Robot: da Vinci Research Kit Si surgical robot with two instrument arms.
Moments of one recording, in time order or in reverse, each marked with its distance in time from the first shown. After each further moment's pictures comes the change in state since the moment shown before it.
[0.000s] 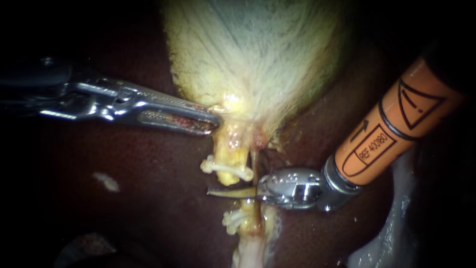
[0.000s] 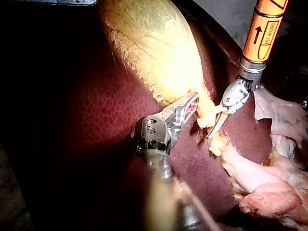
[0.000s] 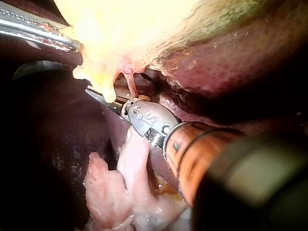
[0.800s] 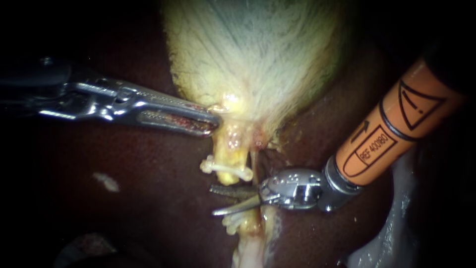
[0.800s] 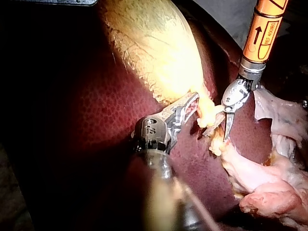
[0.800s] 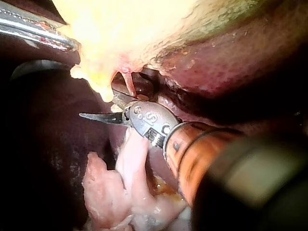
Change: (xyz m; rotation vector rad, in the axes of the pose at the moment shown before) right arm 0.000 0.000 0.000 0.008 -0.004 0.000; left arm 0.000 0.000 0.000 0.000 0.000 0.000
